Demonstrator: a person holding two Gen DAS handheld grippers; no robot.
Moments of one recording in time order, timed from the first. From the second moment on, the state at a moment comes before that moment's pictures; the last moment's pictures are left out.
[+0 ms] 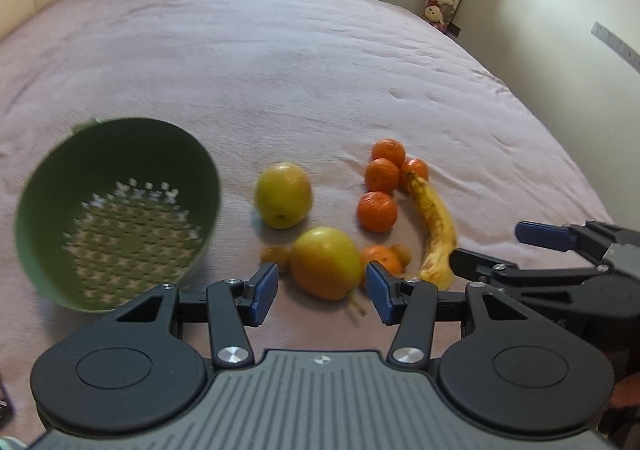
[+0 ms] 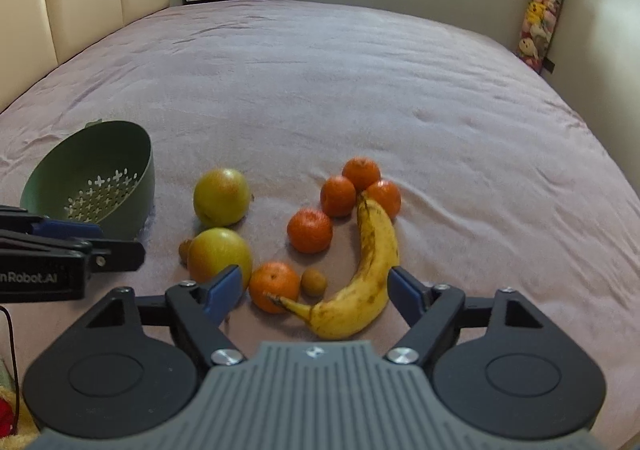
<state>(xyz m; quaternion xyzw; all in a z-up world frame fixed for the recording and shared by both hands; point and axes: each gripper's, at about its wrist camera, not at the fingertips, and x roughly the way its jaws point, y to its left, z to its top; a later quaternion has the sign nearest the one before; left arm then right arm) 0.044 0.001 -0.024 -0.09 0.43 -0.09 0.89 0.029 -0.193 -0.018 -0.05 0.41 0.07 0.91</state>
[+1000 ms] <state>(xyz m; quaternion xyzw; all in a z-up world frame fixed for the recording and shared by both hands) 0.123 -0.011 -0.109 -0.19 0.53 -0.05 0.83 0.101 -0.211 -0.073 -0.01 0.44 0.03 0.90</state>
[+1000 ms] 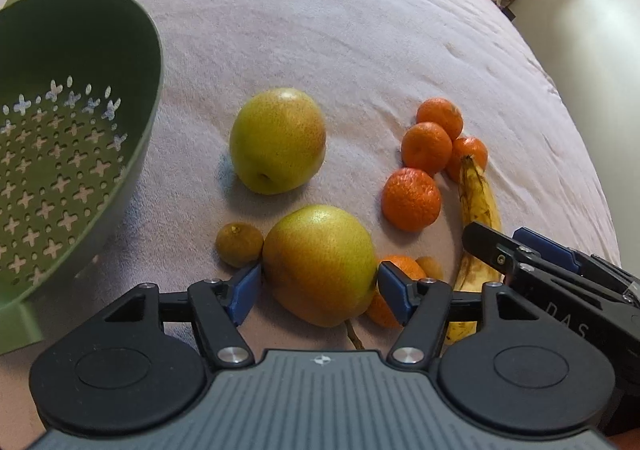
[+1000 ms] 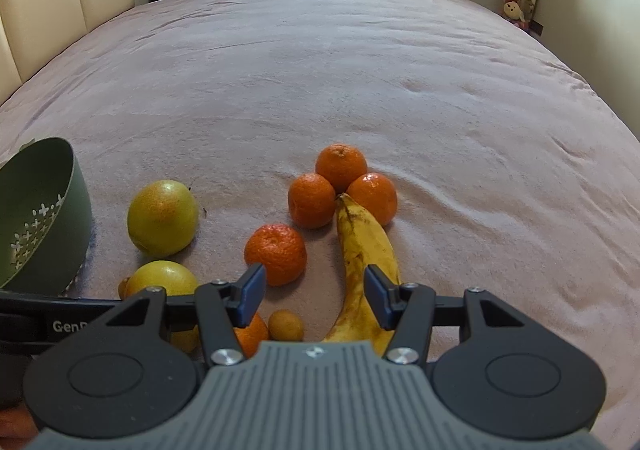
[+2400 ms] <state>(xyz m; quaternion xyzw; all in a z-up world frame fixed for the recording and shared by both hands) 0.099 0.028 -0.078 -0.18 0.54 0.02 0.82 0.146 -0.144 -0.073 -0.12 0.44 0.18 0.87</state>
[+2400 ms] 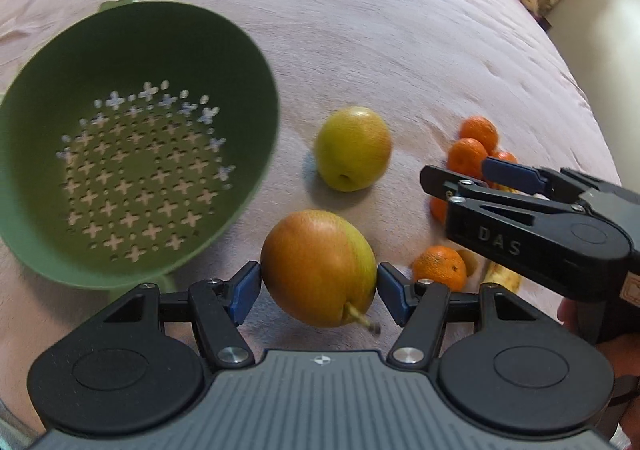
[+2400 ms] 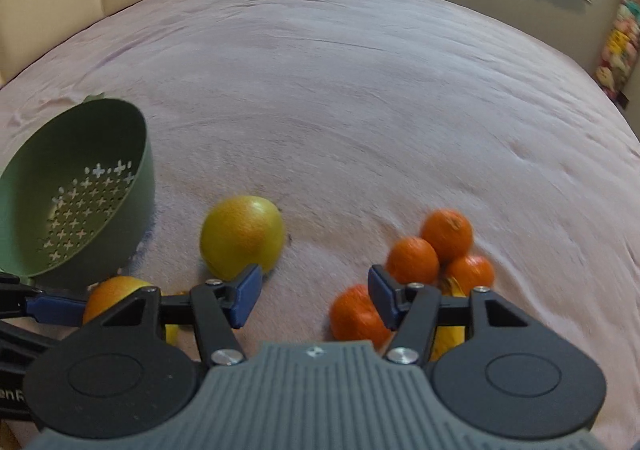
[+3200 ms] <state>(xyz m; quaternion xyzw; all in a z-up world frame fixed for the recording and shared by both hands) 0.097 0.032 -0.098 -0.22 0.54 0.05 0.81 0.202 -0.094 -0.125 -0.08 0.50 0.23 0.83</state>
